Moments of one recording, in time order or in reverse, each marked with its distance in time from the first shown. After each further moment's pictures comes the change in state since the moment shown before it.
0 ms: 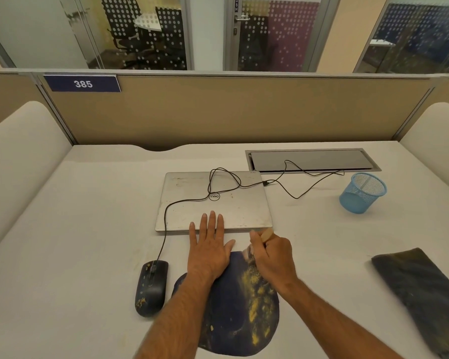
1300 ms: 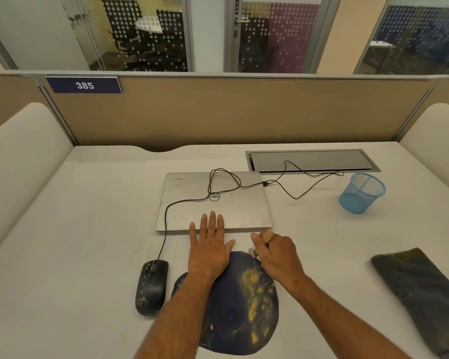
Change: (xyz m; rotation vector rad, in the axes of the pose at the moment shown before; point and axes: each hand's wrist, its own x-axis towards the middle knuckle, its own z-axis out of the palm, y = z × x) left_hand -0.001 0.002 0.000 0.021 0.006 -0.005; right_hand 0.006 0.009 -0.013 -0.151 -0.154 0.056
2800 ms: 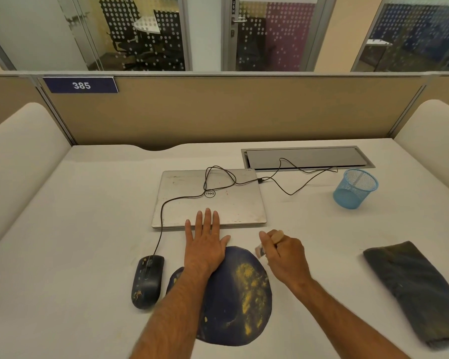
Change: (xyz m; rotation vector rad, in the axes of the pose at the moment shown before) left_hand 0.000 0.002 -0.001 0.008 -0.032 -0.016; right_hand -0.017 0.018 -0.017 0.042 0.059 0.025
